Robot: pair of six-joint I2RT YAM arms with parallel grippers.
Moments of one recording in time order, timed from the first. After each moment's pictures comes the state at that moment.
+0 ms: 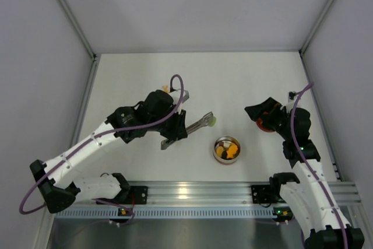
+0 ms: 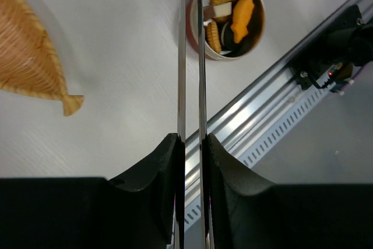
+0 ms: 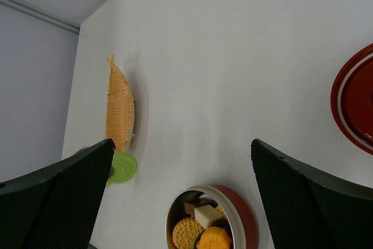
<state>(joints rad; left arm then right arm) -0.87 1.16 1.24 -0.87 0.11 -0.43 0.05 0.64 0.48 -0.16 -0.31 0.70</state>
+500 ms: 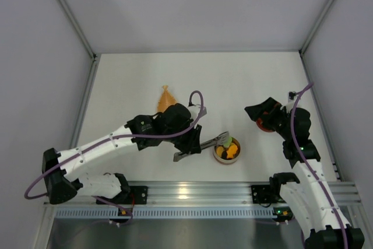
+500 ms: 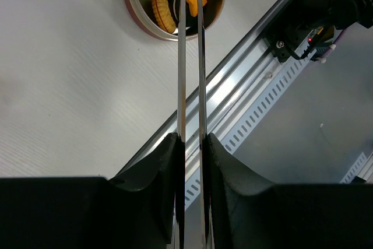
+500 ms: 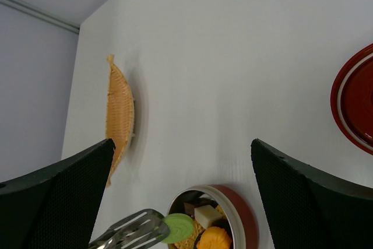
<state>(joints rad) -1.04 1.23 1.14 -0.71 0.18 -0.51 0.05 0.64 0.48 -0.16 -0.31 0.70</state>
